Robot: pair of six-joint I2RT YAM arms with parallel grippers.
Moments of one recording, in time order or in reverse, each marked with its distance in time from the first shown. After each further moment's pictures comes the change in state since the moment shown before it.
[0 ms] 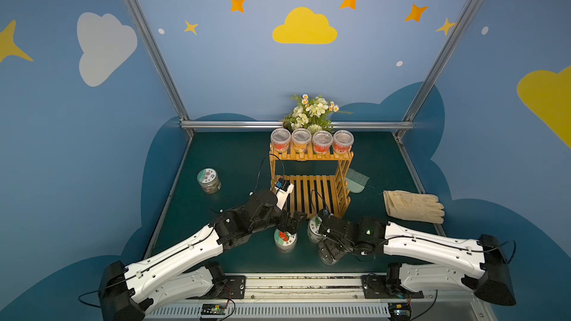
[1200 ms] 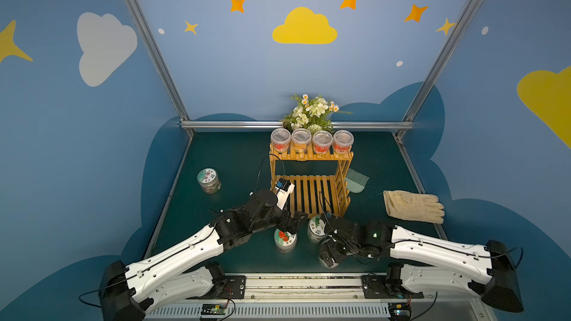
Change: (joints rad) left arm 0.000 0.002 -0.004 0.015 0.014 -0.005; right arm -0.031 -0.054 -0.085 0.097 -0.145 0.015
